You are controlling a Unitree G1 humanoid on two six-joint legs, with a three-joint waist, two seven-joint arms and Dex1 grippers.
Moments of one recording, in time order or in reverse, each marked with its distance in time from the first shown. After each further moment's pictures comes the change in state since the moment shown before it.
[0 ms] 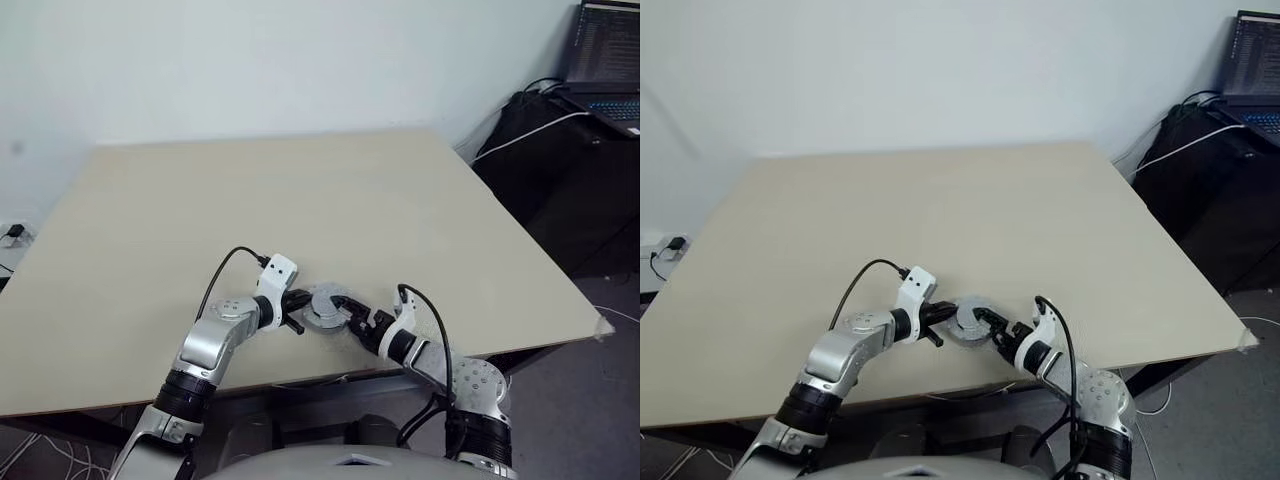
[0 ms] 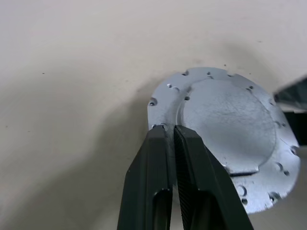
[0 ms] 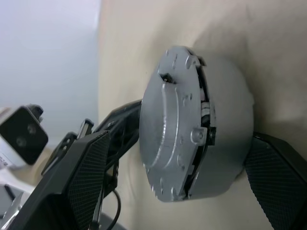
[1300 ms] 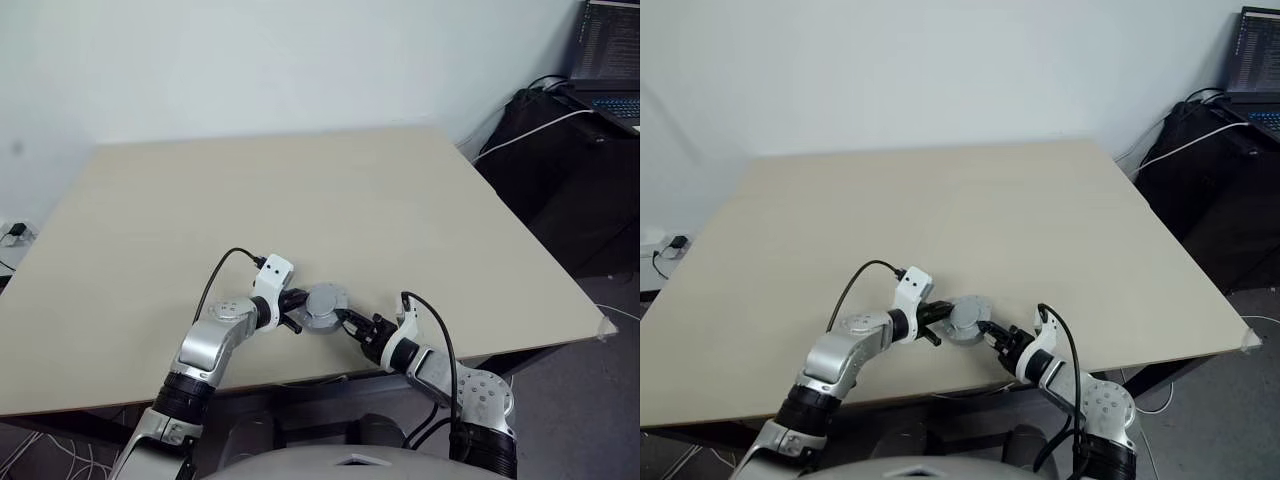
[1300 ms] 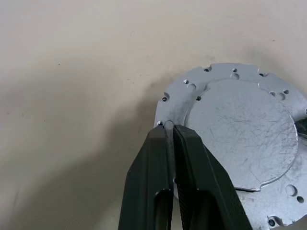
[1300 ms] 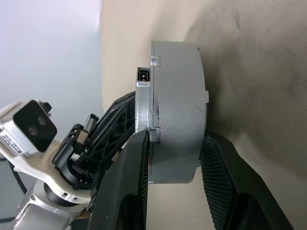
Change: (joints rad) left arm 0.030 -0.010 0.021 -0.006 0.003 -0.018 0.020; right arm 0.061 0.000 -0.004 -0.041 0.065 0.006 -0.034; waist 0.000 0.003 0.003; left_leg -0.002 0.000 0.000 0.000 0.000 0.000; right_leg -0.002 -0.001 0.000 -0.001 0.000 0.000
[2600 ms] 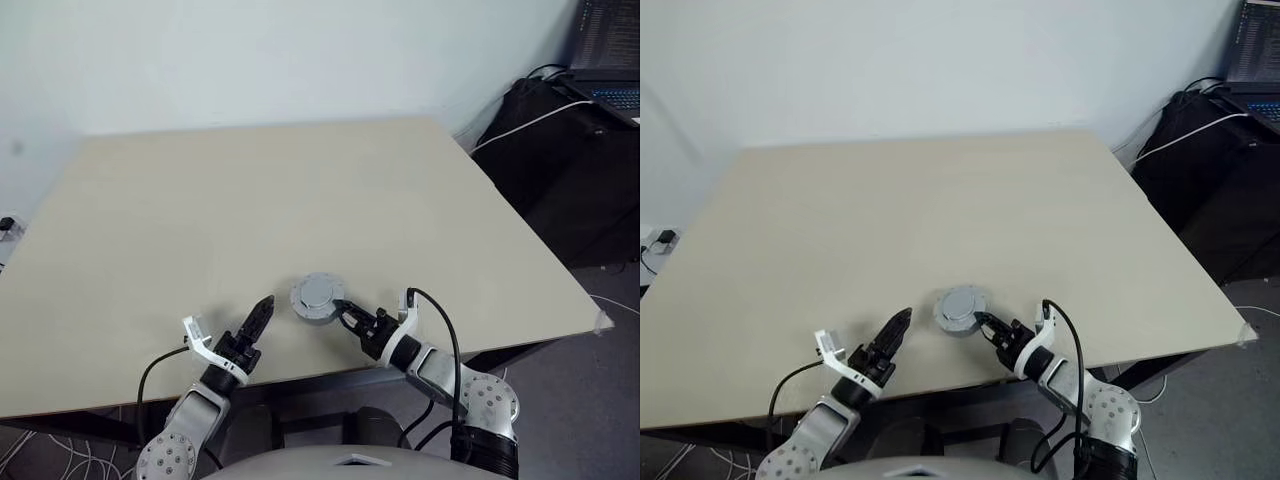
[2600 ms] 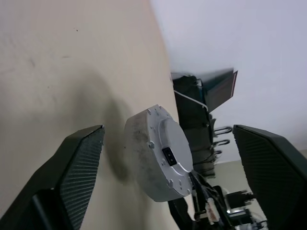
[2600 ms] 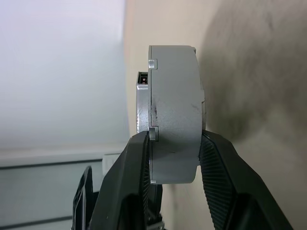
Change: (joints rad) left arm 0.597 -0.260 0.381 -0.287 -0.947 -0.069 0.198; right arm 0.012 -0.004 0.001 -0.016 0.199 -0.023 -0.064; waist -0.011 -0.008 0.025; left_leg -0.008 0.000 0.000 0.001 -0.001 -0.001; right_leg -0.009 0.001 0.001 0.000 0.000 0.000
